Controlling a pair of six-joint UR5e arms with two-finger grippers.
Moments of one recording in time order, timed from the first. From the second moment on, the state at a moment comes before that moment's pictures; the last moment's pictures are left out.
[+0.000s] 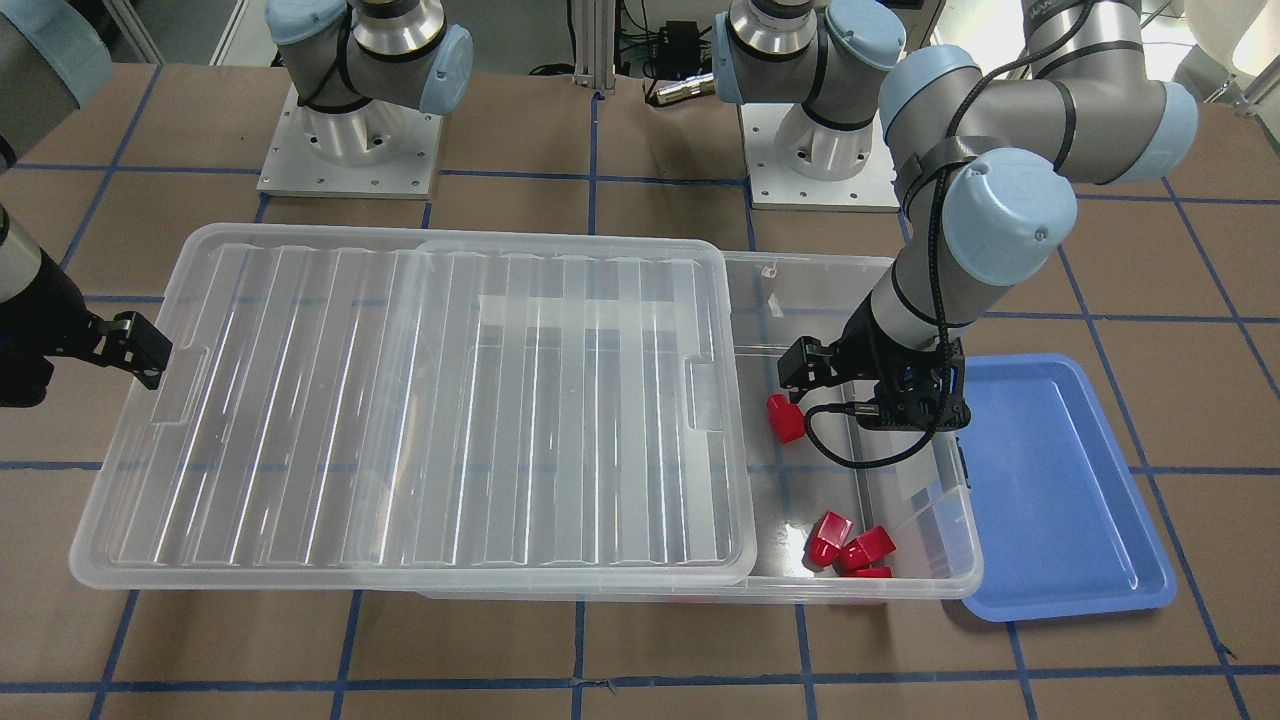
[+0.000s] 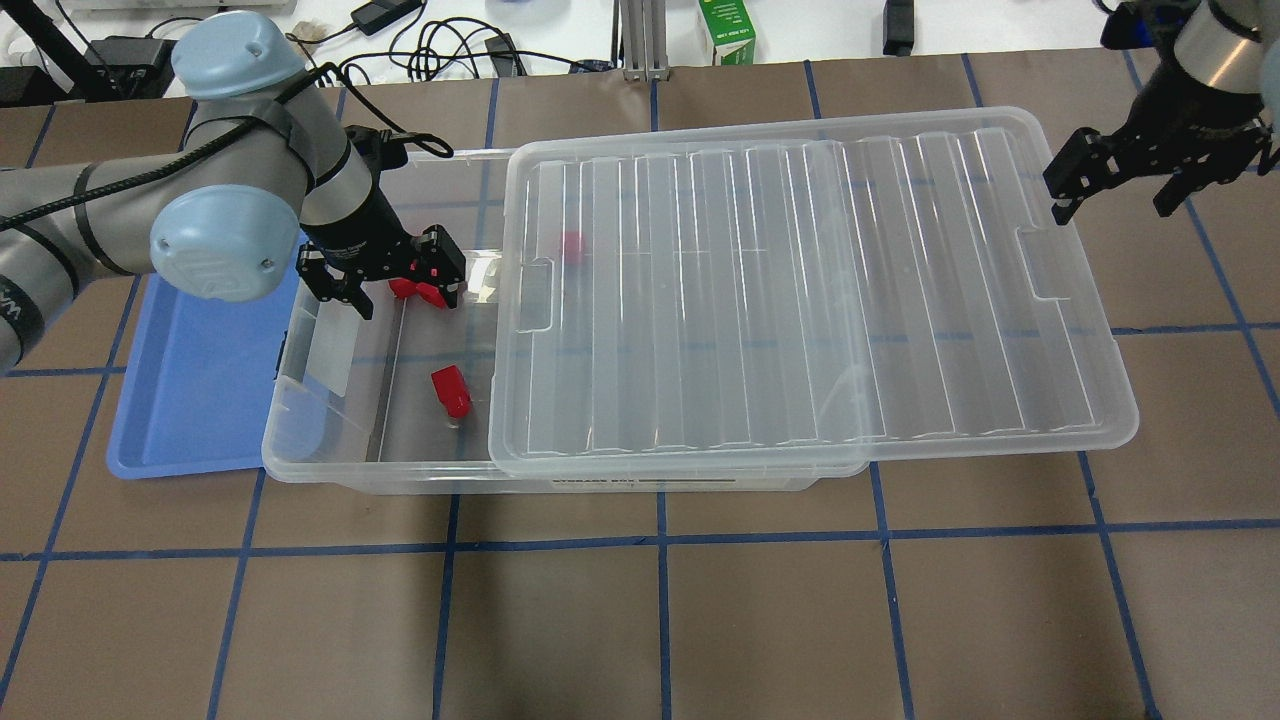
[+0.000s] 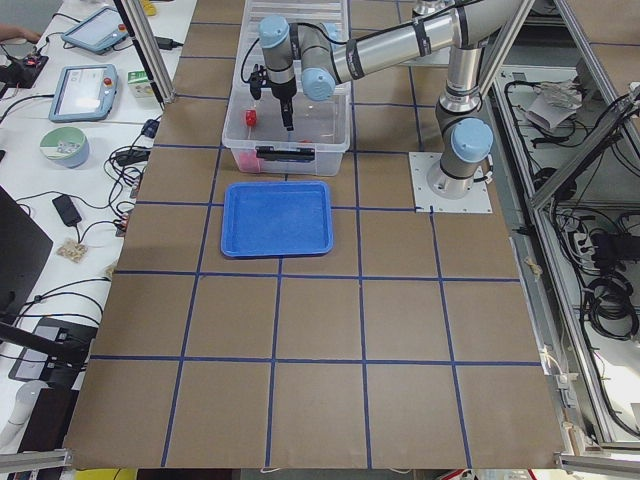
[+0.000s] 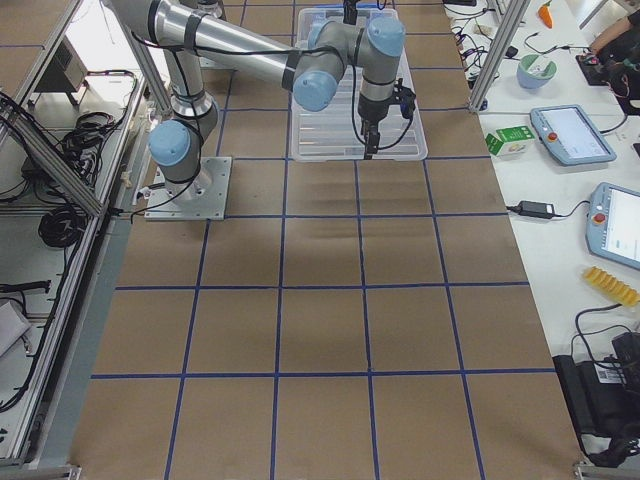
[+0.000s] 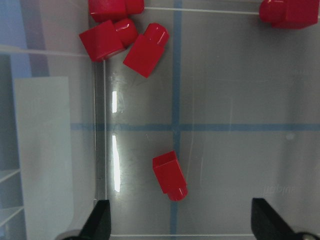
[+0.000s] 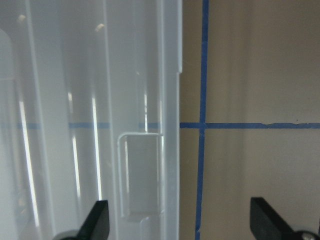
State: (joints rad) left arm -1.52 -1.80 -1.77 -1.23 1.52 -0.04; right arm 1.27 -1.45 1.56 -1.68 -1.59 -0.31
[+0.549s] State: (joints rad) left arm -1.52 -1.85 -1.91 -1.06 1.52 -0.21; right arm 1.47 -1.51 1.45 -1.53 -1.54 -0.08
